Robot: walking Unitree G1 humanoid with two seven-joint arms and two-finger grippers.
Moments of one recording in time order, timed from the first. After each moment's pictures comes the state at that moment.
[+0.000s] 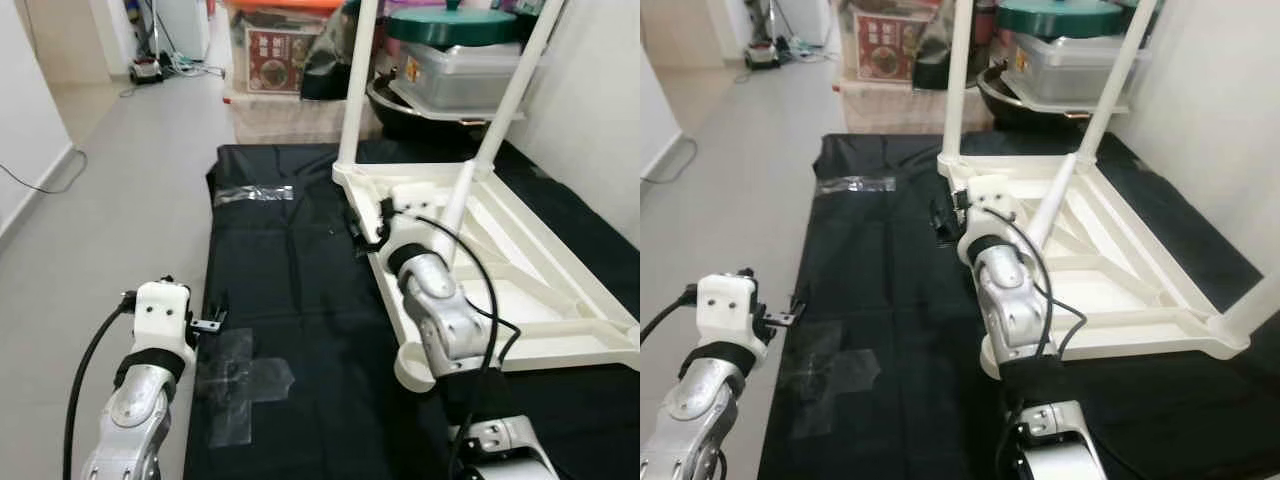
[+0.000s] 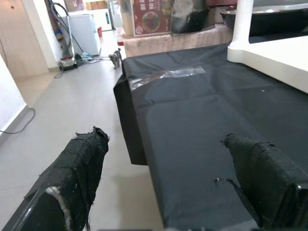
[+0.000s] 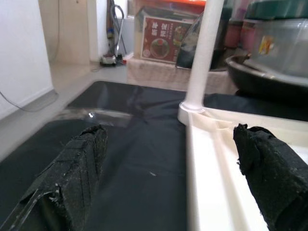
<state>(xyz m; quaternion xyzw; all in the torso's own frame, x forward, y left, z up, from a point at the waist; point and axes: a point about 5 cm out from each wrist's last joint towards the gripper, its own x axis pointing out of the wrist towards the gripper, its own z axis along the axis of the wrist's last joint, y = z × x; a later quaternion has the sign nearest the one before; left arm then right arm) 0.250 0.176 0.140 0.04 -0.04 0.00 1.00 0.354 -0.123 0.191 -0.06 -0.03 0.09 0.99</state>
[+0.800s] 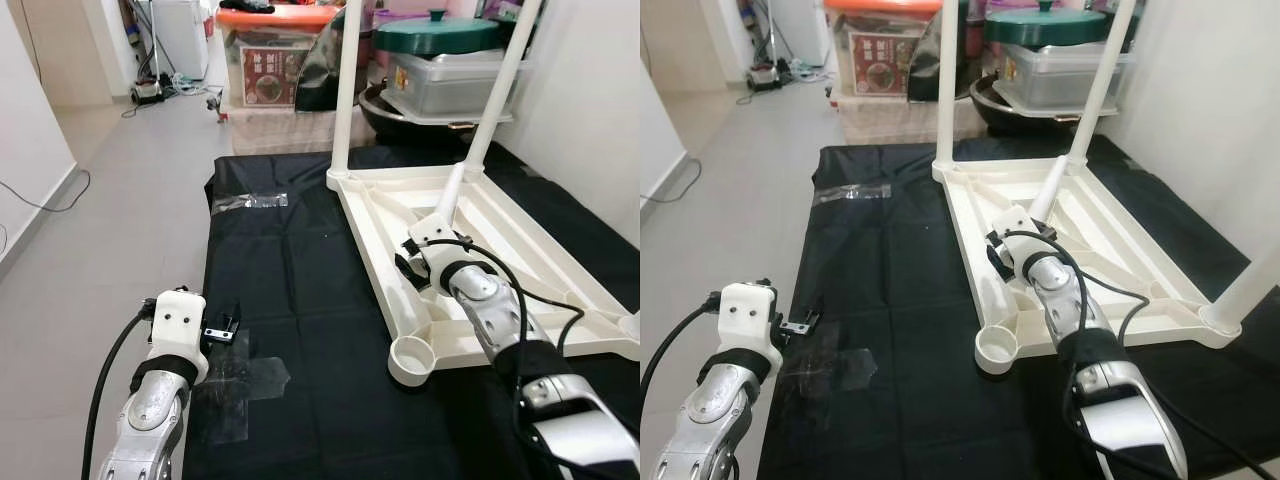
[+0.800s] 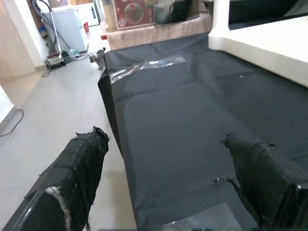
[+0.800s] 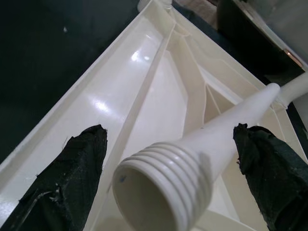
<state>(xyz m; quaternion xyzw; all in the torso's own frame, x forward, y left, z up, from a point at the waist) 0.255 0.172 0.128 0.05 -0.02 -0.01 1.00 0.381 -0.198 0.146 -0.31 0.11 0.09 0.94</state>
